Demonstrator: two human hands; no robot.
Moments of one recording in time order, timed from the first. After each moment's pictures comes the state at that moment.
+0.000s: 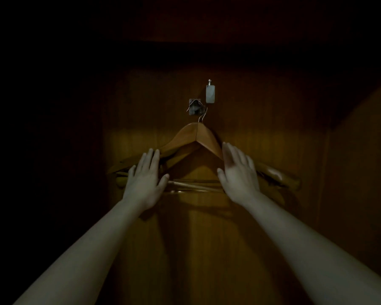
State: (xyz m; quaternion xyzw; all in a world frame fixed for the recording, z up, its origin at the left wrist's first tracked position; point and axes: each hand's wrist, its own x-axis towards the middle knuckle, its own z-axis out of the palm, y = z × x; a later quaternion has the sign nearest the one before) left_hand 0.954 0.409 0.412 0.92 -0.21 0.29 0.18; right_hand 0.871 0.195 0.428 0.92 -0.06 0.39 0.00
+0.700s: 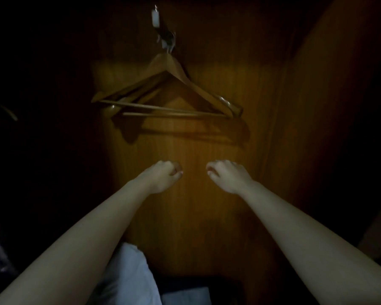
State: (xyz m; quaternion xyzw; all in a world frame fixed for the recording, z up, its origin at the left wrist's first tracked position) left_hand 0.757 0.359 0.309 0.93 -0.31 0.00 0.17; right_hand 0.689 0.166 0.309 0.99 0.02 0.12 -0.07
